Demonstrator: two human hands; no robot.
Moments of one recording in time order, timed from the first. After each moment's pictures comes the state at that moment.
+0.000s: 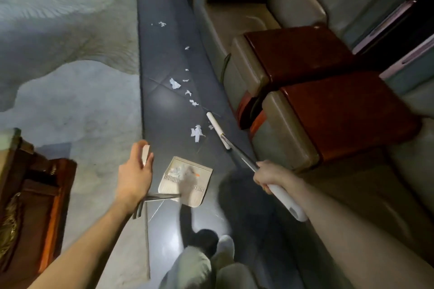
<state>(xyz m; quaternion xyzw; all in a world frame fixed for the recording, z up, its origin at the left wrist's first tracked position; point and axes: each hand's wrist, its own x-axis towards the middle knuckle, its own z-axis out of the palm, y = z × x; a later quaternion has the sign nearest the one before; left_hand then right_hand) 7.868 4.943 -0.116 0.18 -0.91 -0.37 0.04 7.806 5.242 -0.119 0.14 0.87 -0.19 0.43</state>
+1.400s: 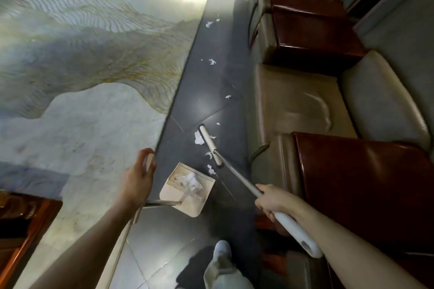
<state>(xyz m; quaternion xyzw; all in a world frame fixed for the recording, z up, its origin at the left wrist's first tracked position) 7.422 4.887 -0.148 0.32 -0.88 -0.36 0.08 7.289 5.183 -0.134 0.01 0.85 -0.18 0.50</state>
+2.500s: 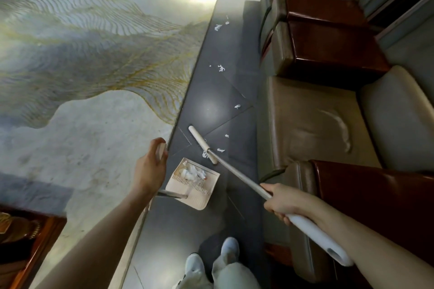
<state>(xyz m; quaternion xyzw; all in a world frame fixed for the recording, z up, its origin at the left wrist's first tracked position) 7.302 4.815 -0.137 0.31 -0.88 -0.33 0.11 7.190 5.101 -0.085 -0.03 0.84 -0.13 0.53</state>
